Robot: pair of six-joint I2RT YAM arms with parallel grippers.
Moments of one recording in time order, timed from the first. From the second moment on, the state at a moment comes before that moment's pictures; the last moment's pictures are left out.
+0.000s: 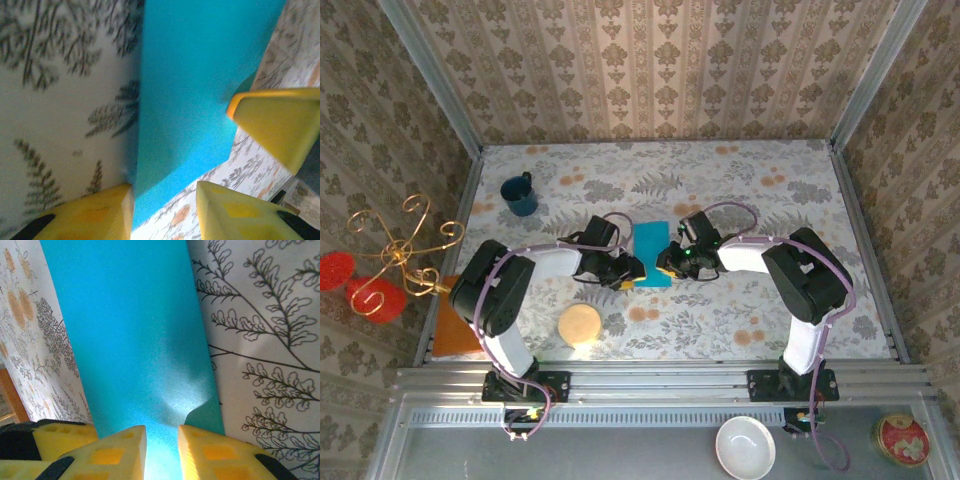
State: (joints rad) left arm -0.59 1.73 0.84 -0.18 0.58 -0.83; right arm 0.52 1.84 0.92 -0.04 -0.43 0.95
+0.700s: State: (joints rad) left arm -0.54 1.81 0.91 -0.10 0.60 -0.83; right arm 0.51 1.84 0.91 -0.03 -0.45 0.95
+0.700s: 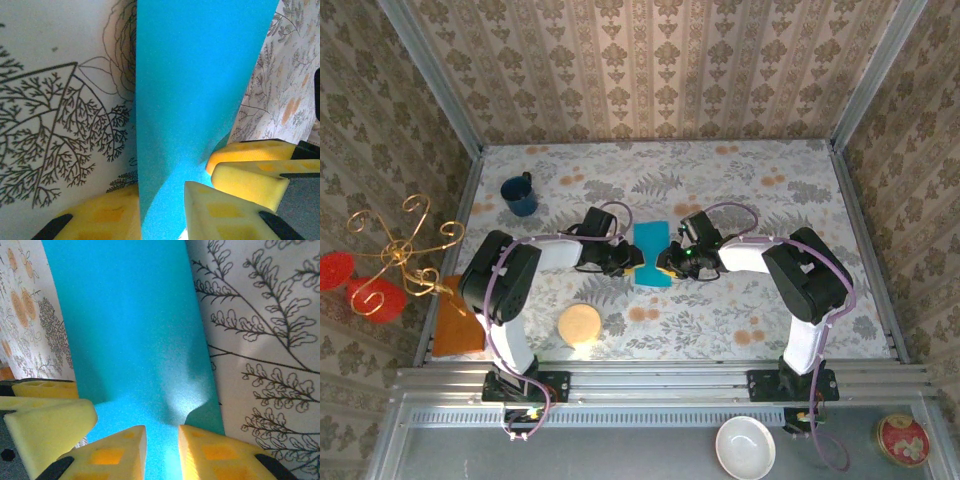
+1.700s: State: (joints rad) left arm -0.52 1.76 0.91 -0.10 0.62 -0.90; right arm 0.65 1.50 0.76 0.04 -0.16 0.39
